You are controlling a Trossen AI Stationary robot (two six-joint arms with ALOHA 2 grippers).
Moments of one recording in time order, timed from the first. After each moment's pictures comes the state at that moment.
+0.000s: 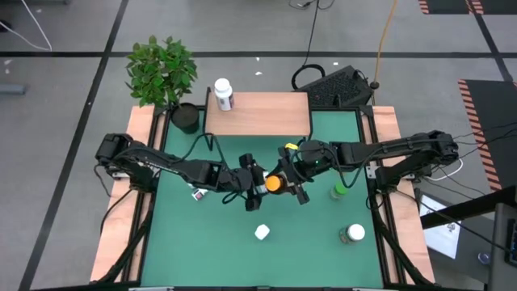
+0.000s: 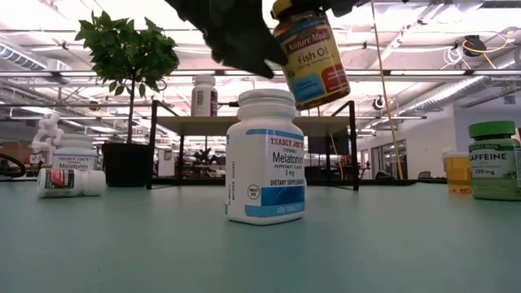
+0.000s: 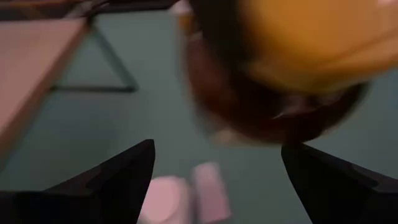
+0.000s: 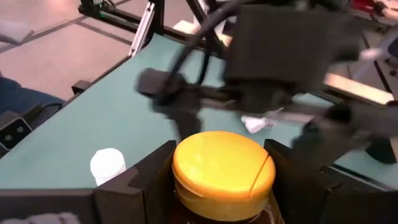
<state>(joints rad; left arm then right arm) -0.17 1.64 1.17 -0.18 -0.36 -0.08 0.05 1.37 1.02 -0.09 -0.23 -0.29</state>
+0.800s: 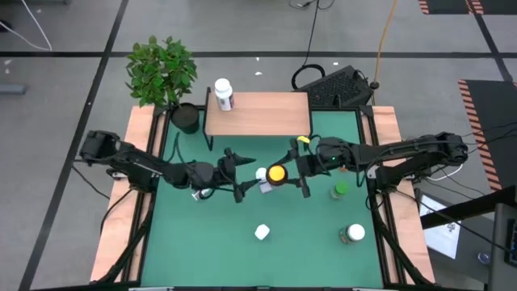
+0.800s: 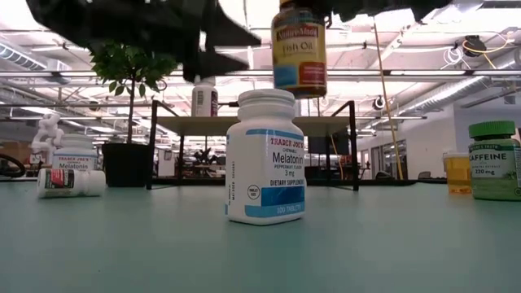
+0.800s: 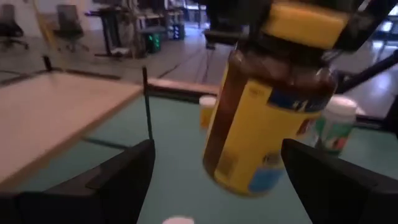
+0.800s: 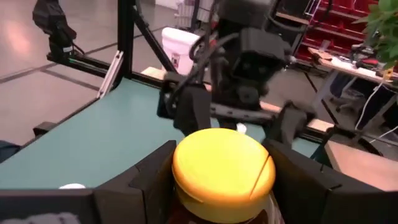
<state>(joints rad) -0.15 1.48 0.62 0.76 -0.37 -0.08 0.01 1.27 0.80 0.27 -0.19 -0.25</state>
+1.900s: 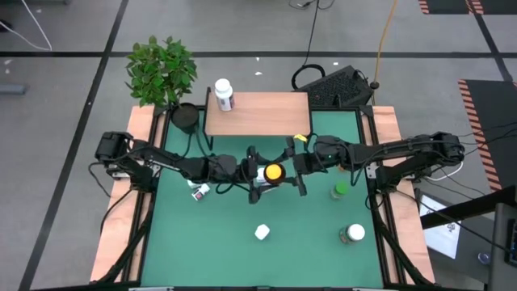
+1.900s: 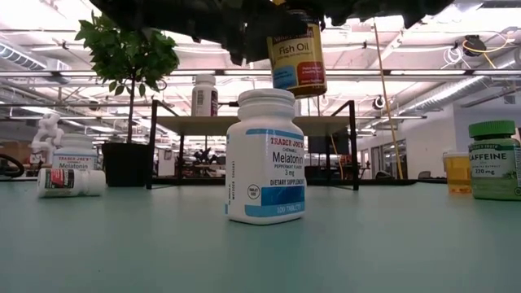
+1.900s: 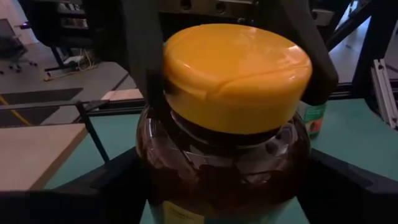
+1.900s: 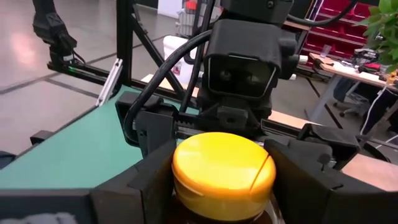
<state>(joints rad) -0.08 1.63 0.91 0.56 -0.13 0.10 -0.02 1.30 0.80 0.35 -0.24 -0.22</state>
